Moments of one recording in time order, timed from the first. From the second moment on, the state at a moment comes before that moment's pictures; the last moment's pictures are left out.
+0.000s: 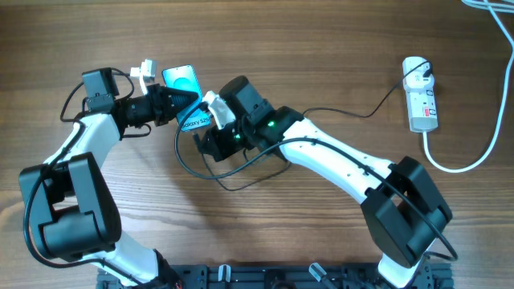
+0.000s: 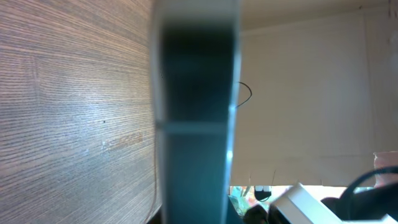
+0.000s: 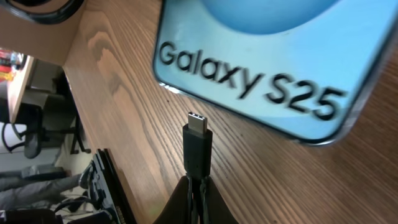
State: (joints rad) left arm 0.23 1.81 1.02 -0.21 1.30 -0.36; right arm 0.78 1.90 1.36 -0.36 -0.58 0.37
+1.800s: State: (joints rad) left arm 0.24 1.81 1.04 -0.18 1.32 -0.36; right arm 0.72 1.91 1.34 -0.21 -0.69 0.45
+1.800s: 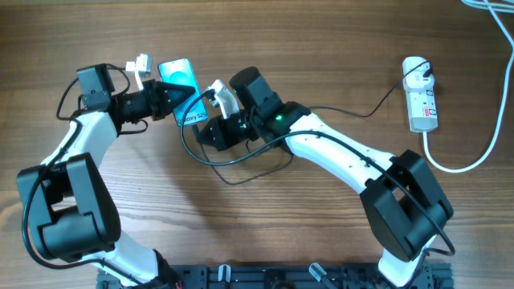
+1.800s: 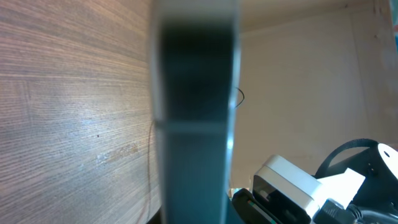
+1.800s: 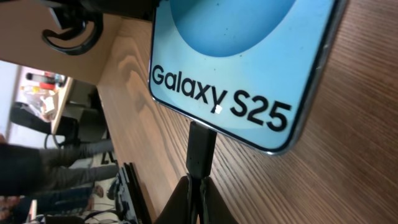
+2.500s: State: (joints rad) left arm 0.25 1.81 1.05 -0.18 1.32 -0.36; right arm 0.72 1.91 1.33 -0.17 -0.71 0.45
